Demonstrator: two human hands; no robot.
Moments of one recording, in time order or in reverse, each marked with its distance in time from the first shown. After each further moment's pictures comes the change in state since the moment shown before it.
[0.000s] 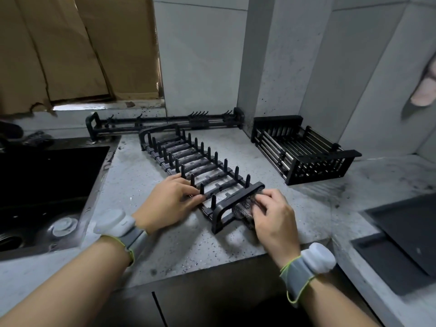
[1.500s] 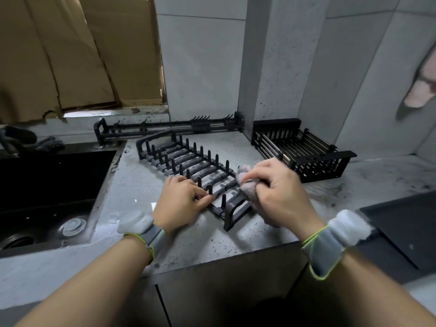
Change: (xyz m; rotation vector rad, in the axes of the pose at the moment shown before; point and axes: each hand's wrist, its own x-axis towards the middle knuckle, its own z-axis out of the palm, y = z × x) left_hand 0.000 0.023 0.009 0.101 0.028 -0.157; right_hand 0.036 -0.048 -0.068 0.163 -0.195 -0.122
